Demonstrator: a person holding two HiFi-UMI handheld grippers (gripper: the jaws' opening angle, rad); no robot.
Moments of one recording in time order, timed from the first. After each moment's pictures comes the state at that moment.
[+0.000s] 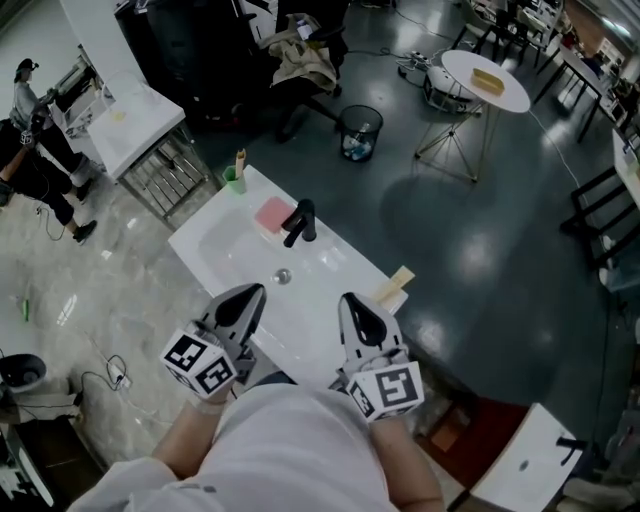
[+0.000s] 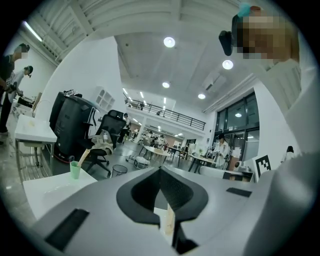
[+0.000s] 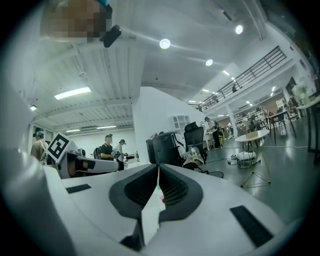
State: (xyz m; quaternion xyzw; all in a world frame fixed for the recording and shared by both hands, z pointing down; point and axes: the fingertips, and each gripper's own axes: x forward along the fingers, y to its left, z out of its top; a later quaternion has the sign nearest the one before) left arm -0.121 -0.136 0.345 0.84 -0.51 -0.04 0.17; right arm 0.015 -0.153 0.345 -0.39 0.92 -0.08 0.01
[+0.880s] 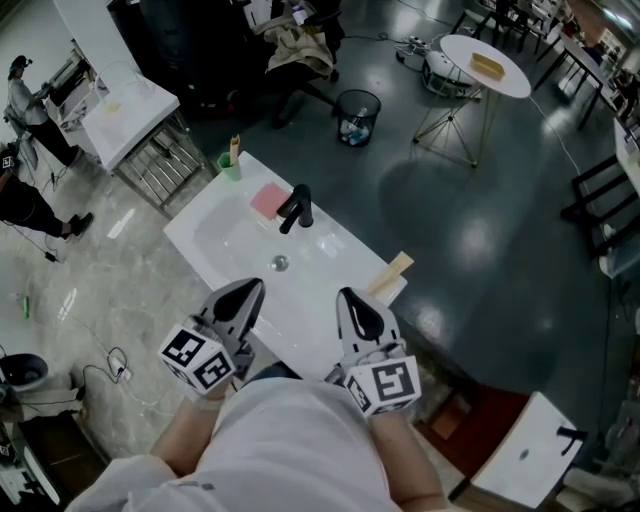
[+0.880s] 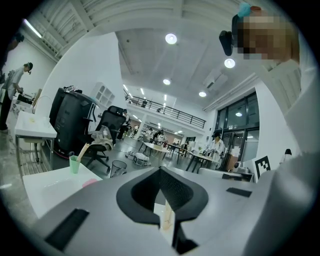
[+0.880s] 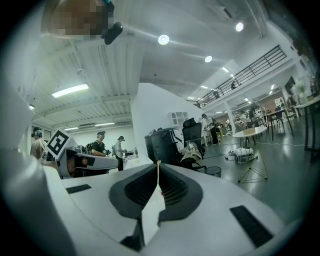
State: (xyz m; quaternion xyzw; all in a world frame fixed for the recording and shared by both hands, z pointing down) left arm -0.114 -0.132 0.354 0.84 -0.50 -0.03 0.19; right arm 0.020 -0.148 0.361 -0.39 0.91 -0.09 -0.01
